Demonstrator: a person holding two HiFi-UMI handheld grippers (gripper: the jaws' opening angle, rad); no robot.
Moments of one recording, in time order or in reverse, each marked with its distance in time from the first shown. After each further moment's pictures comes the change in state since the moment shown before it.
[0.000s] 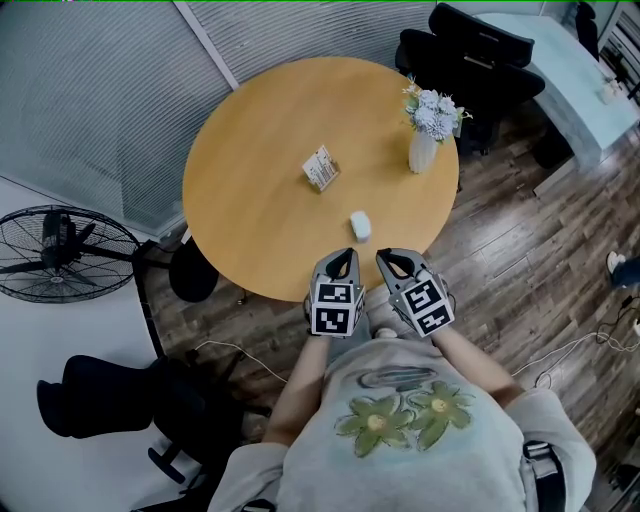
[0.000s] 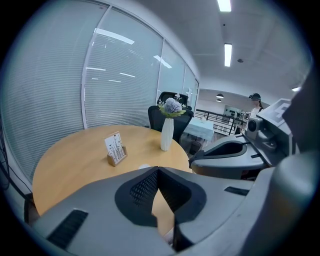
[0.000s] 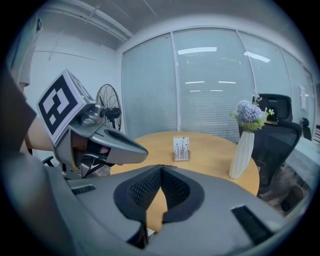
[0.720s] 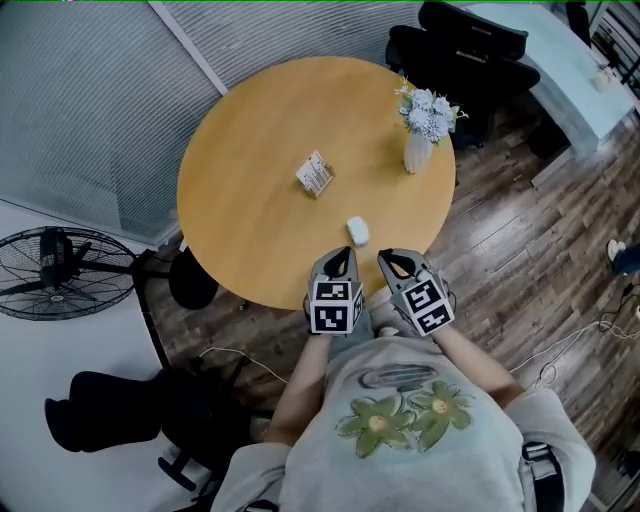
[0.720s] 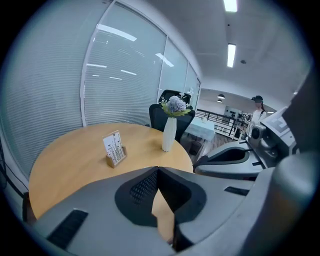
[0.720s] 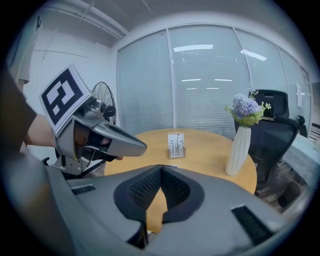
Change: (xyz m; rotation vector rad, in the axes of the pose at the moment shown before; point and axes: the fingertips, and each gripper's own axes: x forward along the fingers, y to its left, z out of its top) left arm 0.023 0.010 0.009 -0.020 0.019 -0.009; right arm 0.012 -0.021 -0.011 0.028 0.027 -0.037
